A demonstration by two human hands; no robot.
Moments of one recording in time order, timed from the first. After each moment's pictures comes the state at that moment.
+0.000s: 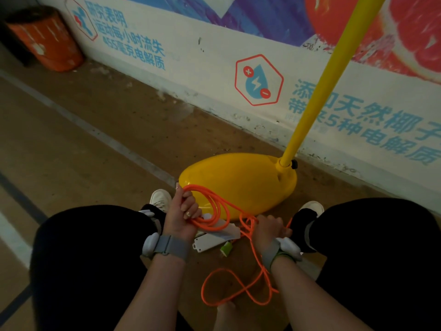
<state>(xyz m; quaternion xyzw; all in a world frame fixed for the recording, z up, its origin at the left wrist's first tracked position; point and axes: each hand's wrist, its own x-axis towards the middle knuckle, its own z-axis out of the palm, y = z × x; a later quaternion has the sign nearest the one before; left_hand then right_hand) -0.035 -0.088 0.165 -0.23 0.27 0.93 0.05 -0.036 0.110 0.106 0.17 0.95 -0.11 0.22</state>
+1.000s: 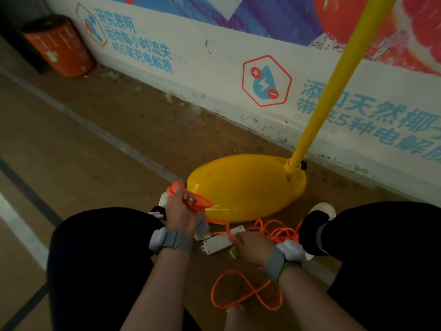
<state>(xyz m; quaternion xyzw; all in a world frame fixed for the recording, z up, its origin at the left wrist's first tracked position) -0.054 -0.104 0.150 -0.32 0.38 0.86 -0.11 -0.018 0.073 0.145 -0.17 0.91 -0.15 0.36</state>
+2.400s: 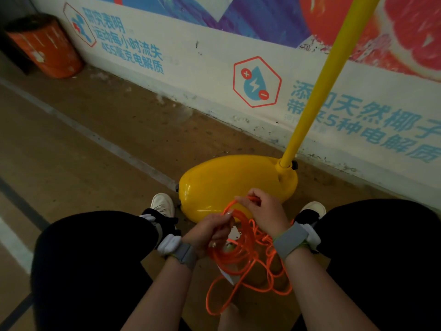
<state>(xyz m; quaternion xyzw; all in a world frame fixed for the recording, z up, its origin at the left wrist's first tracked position) -0.023 -0.059 0.152 -0.09 0.48 0.80 0.35 -0.061 0.111 0.173 -0.04 0.88 -0.47 0.07</state>
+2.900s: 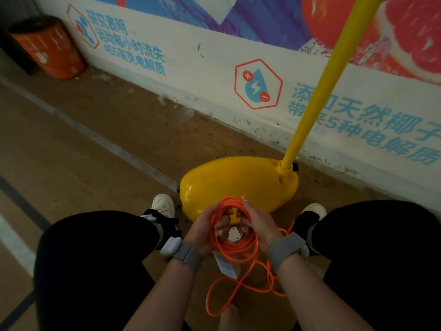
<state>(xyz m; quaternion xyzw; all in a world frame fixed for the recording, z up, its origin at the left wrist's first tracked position) -0.027 -0.054 0.154 -0.16 0.36 0.88 0.27 -0.045 0.090 0.160 0.17 0.65 -0.69 0.27</state>
